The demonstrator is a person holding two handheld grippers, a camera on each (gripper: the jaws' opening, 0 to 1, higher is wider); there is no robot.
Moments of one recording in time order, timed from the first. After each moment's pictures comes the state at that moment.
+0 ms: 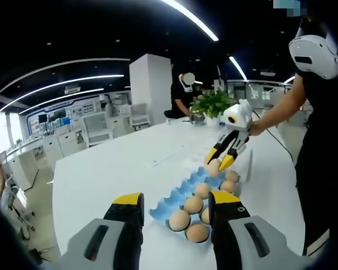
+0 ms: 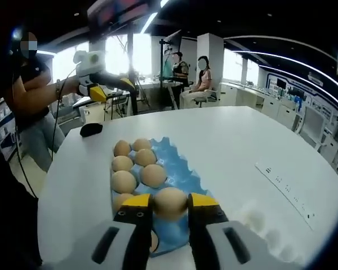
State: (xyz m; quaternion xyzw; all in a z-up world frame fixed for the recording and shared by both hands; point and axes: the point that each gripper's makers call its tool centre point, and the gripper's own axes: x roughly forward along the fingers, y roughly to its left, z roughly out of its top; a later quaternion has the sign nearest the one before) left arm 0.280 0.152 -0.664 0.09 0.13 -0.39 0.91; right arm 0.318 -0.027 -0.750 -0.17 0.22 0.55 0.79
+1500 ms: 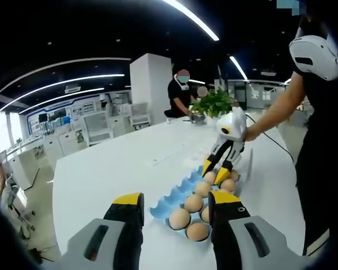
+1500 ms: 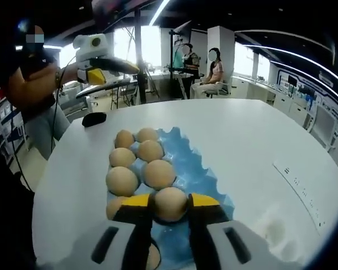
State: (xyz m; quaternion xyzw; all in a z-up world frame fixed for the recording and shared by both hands) left arm 0.281 0.155 -0.666 0.09 0.13 -0.39 0.91; right arm 0.317 -0.002 -0.780 -0.19 0.24 0.58 0.76
